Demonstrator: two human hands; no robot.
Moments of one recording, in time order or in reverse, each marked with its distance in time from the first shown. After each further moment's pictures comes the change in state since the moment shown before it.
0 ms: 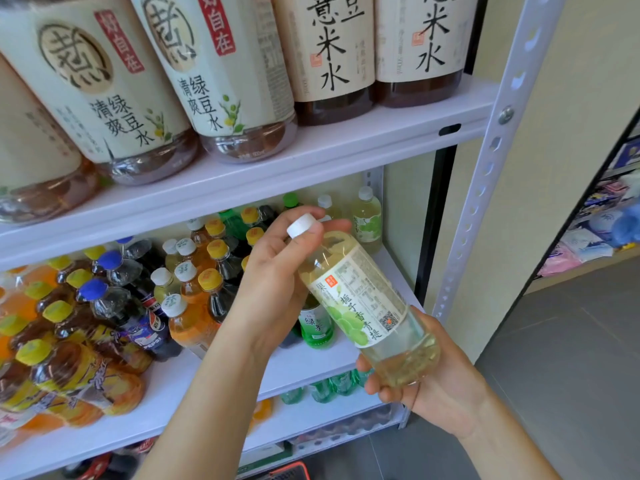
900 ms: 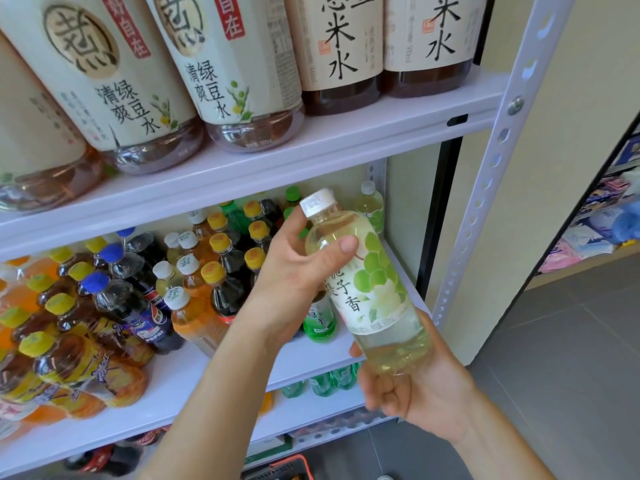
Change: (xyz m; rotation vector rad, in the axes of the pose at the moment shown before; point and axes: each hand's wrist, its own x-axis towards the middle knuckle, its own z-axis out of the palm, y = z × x) left_hand -0.003 -0.007 0.004 0.026 -0.079 0.009; right_hand 0.006 0.013 0.005 -0.091 0.037 0.073
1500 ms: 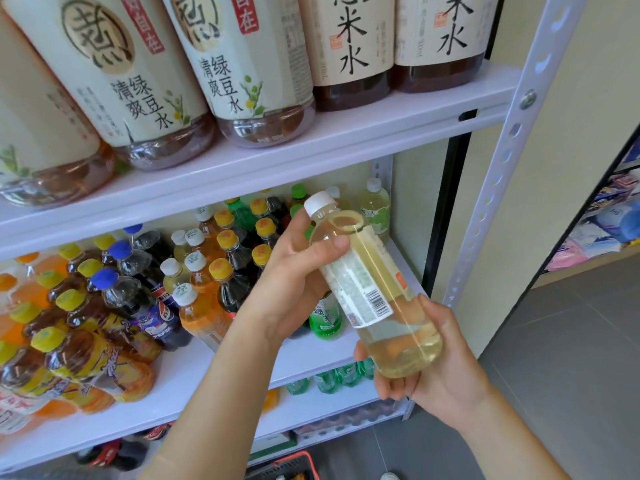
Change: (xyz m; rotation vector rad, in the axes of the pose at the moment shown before) left_hand 0.002 -0.002 -0.014 -0.154 -0.044 -0.110; right_hand -0.001 -0.002 0.008 -0.113 0.002 -0.210
